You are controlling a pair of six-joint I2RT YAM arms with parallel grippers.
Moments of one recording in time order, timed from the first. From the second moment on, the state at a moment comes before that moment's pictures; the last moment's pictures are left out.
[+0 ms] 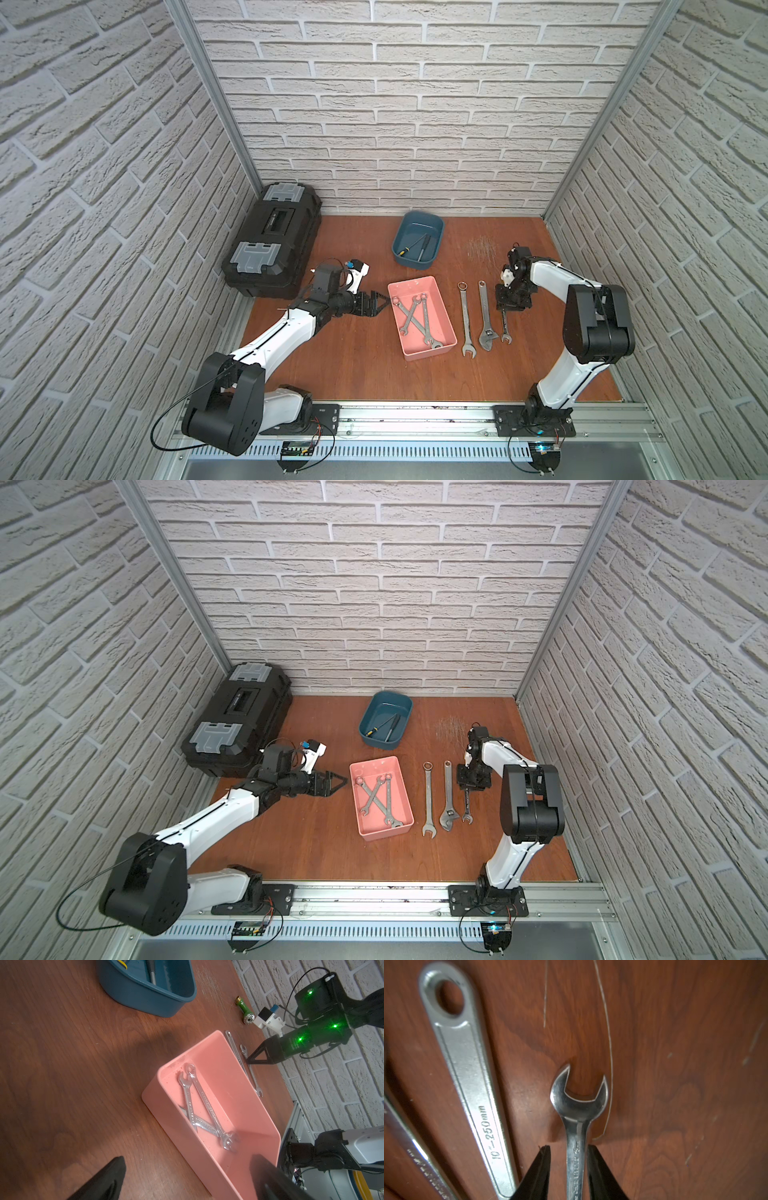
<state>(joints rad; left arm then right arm) -0.32 1.26 0.66 -0.14 0.64 -0.27 -0.08 1.76 1.13 -0.88 -0.05 0.11</state>
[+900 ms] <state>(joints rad) -0.40 1.16 0.75 -0.29 0.52 -0.27 0.46 1.33 1.19 -1.01 -0.19 0.39</state>
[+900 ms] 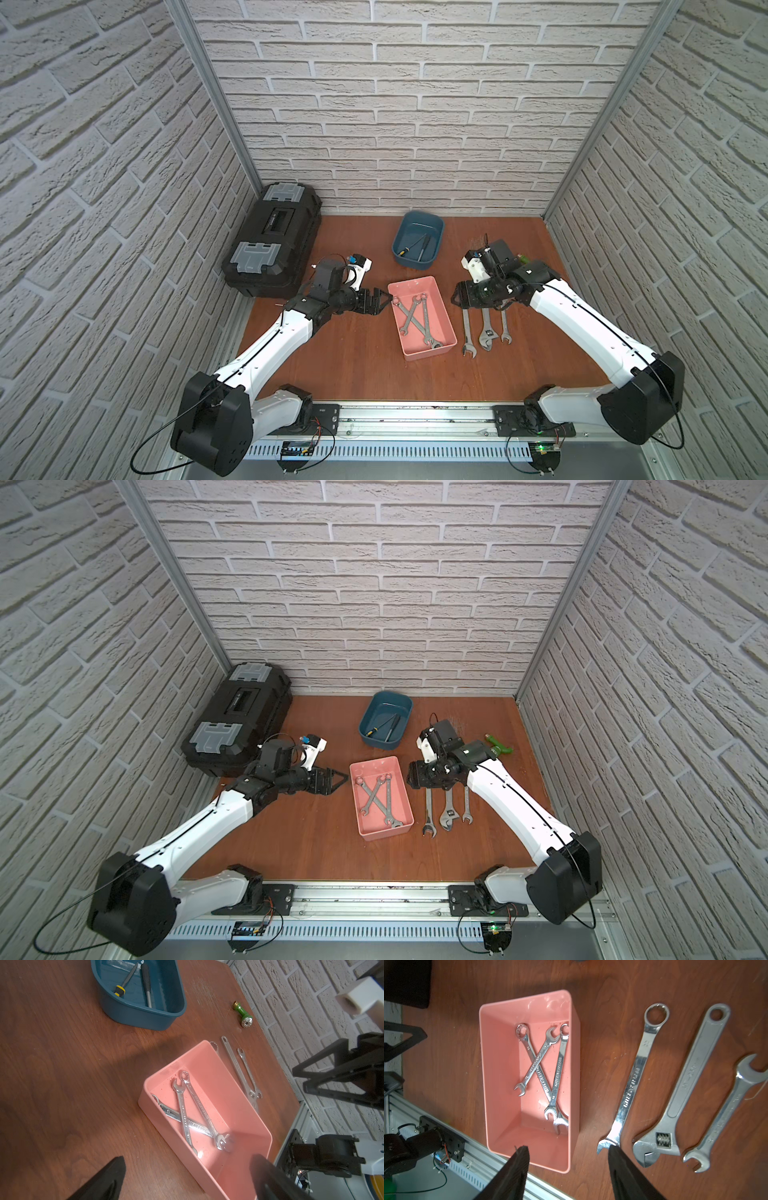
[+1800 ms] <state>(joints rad) -0.42 1.07 0.68 -0.29 0.44 -0.31 0.72 1.83 1.35 -0.90 0.07 0.62</state>
